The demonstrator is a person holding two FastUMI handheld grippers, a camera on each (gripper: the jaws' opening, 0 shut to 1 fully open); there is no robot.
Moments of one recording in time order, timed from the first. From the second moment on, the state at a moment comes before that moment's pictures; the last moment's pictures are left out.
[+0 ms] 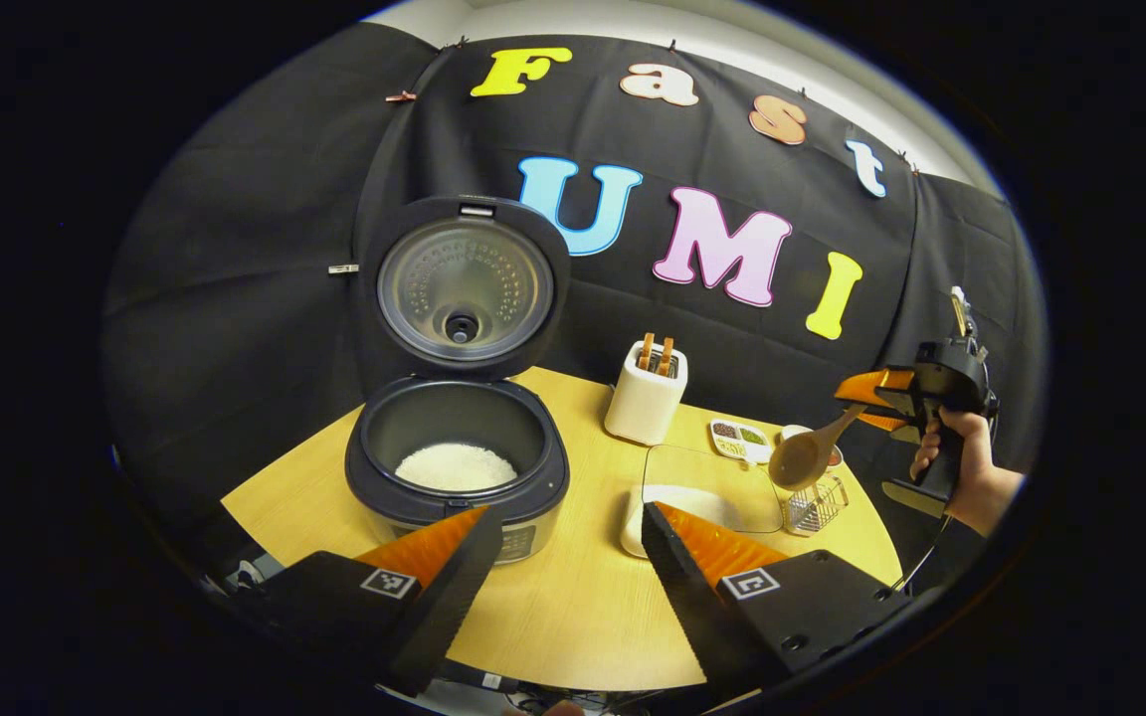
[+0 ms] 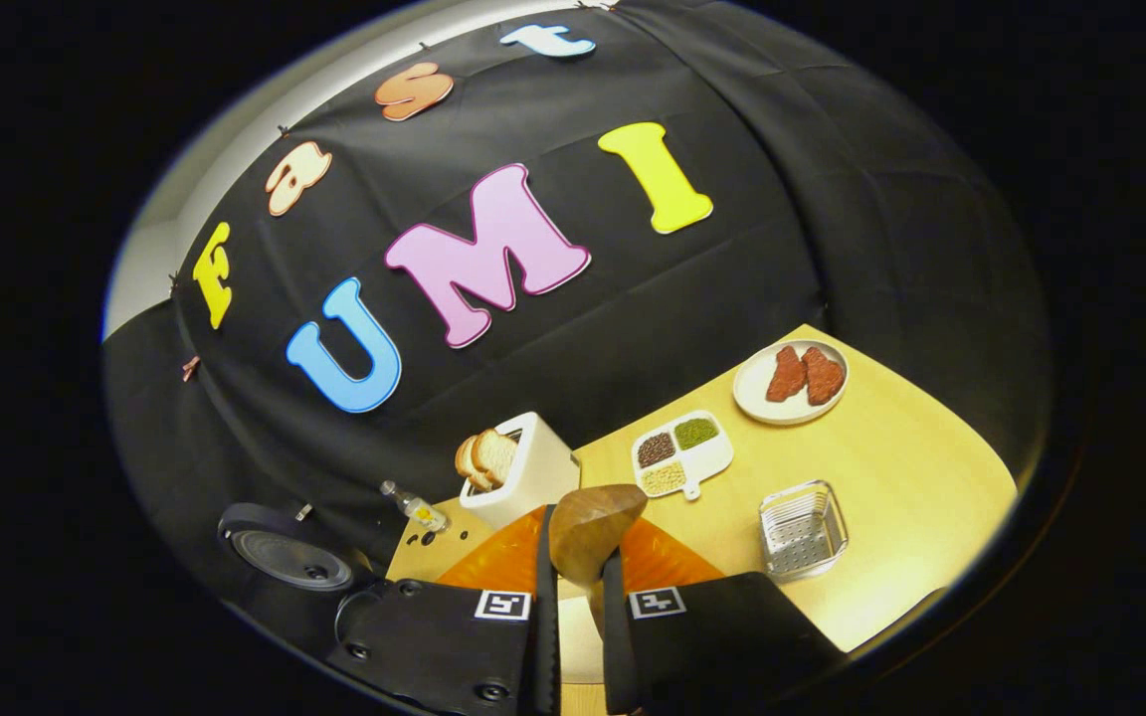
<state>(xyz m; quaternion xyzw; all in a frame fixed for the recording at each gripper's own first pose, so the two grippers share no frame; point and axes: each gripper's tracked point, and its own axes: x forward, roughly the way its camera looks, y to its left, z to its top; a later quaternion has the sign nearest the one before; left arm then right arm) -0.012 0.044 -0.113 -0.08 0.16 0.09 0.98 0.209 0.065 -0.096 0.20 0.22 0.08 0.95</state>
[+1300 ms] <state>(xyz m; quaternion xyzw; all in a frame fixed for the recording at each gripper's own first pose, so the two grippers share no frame) 0.004 0.123 -0.169 -0.10 0.22 0.06 0.97 0.203 0.194 -0.252 0.18 0.35 0.05 0.92</state>
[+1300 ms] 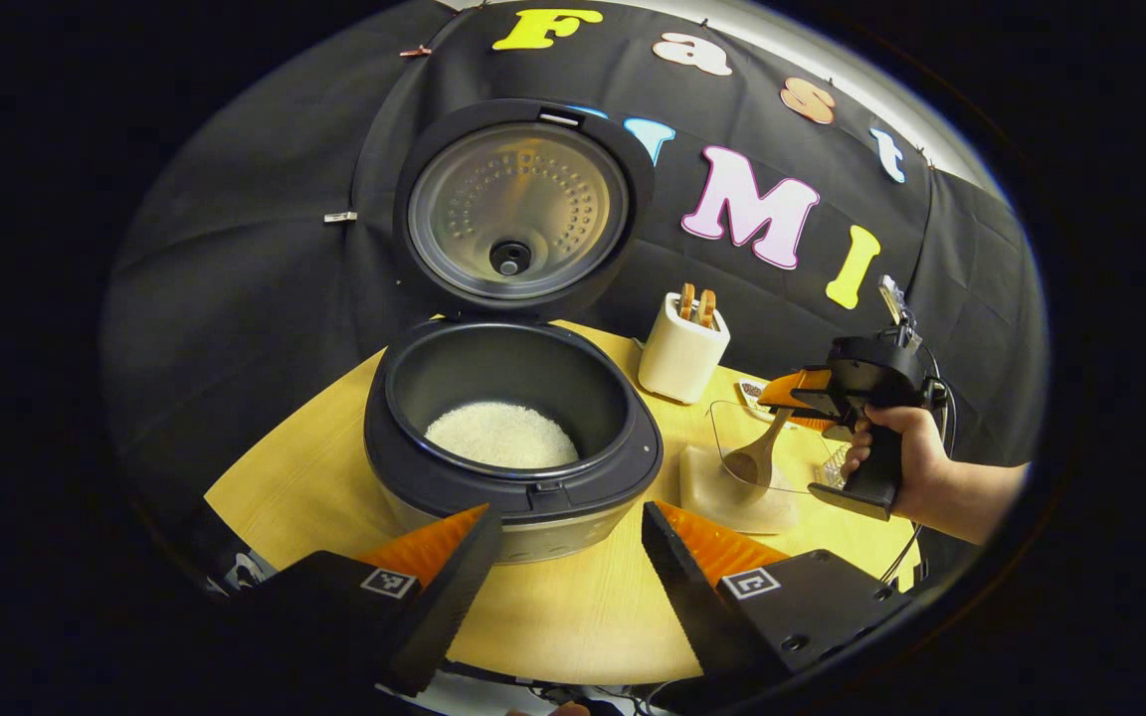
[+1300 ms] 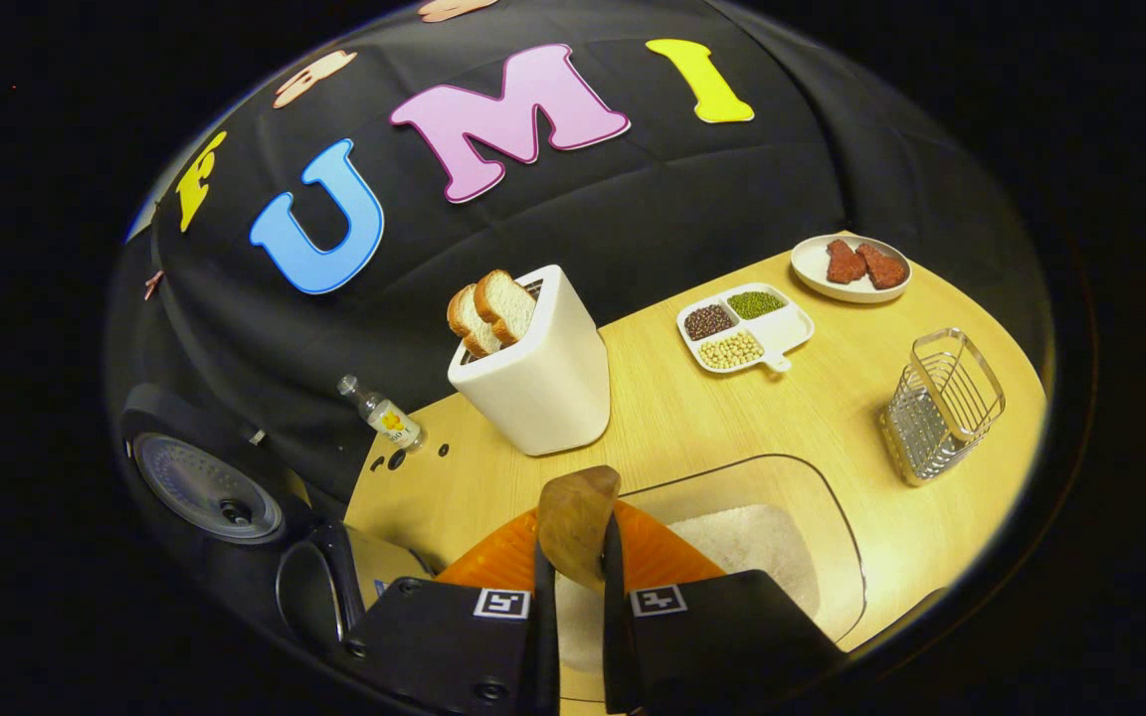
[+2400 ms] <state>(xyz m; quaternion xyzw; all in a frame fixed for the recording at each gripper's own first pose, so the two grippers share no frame) -0.010 0.105 -0.156 -0.09 0.21 0.05 0.97 0.176 0.095 -0.225 0.40 0.35 -0.05 0.85</state>
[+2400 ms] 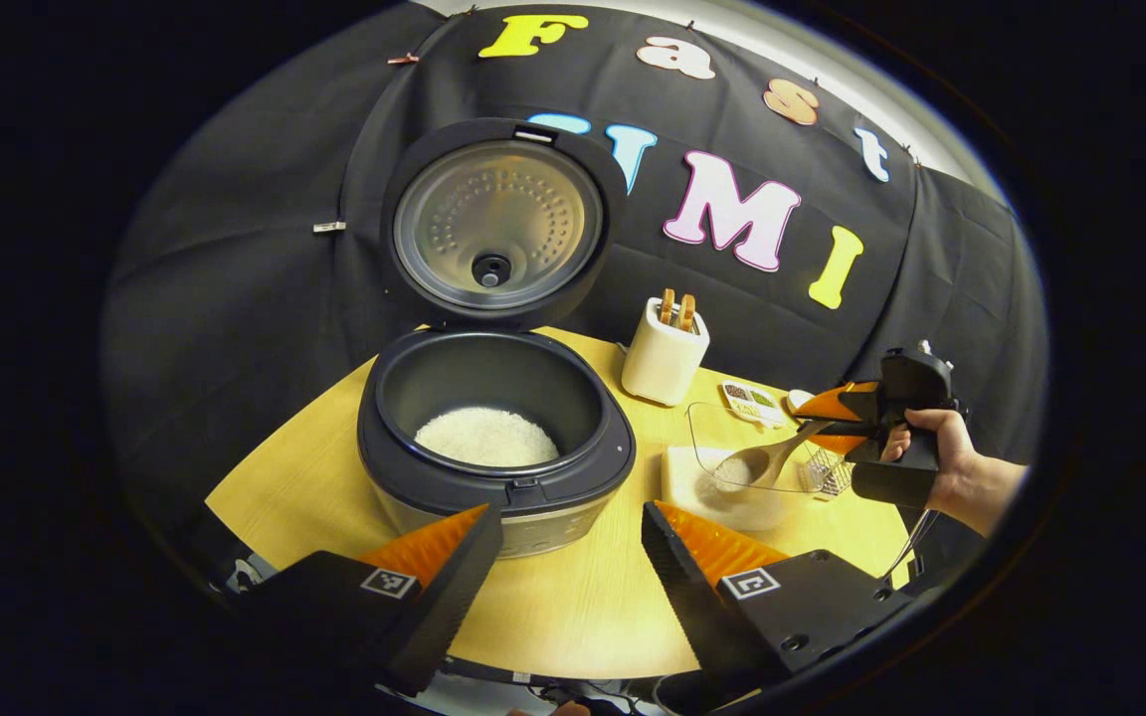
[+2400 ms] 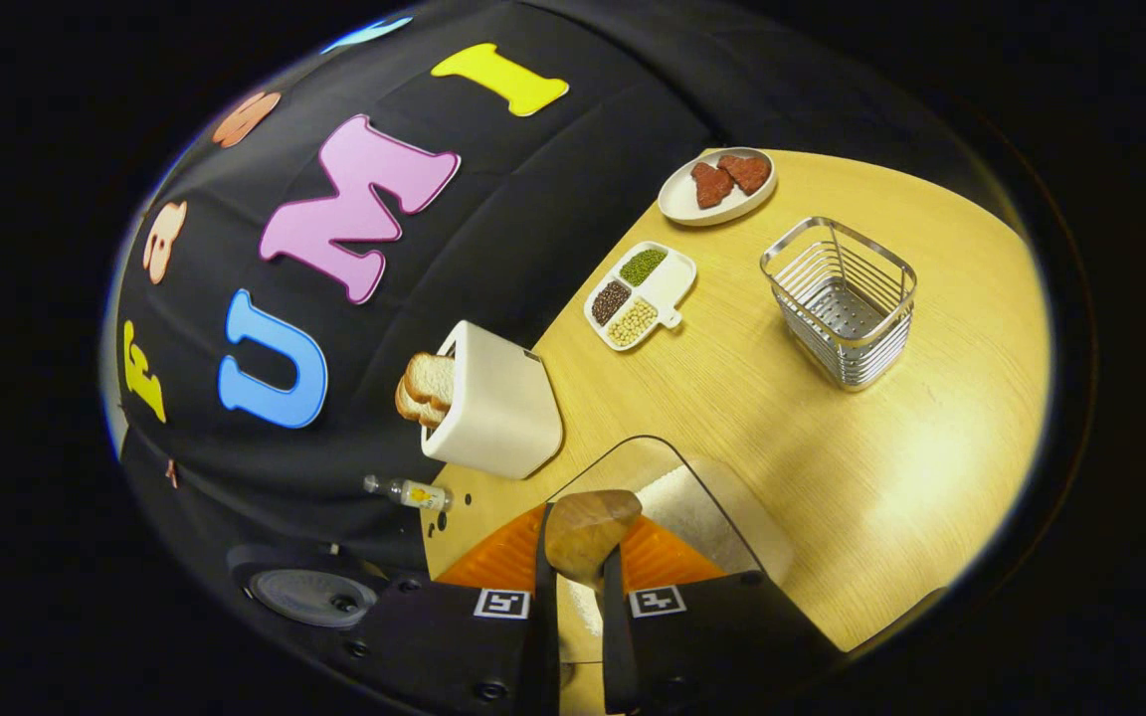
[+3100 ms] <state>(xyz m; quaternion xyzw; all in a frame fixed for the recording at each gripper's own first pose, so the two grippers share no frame) -0.032 0.112 -0.149 -0.09 0.19 0.08 0.97 0.182 0.131 -0.149 0.54 0.32 0.00 0.78</state>
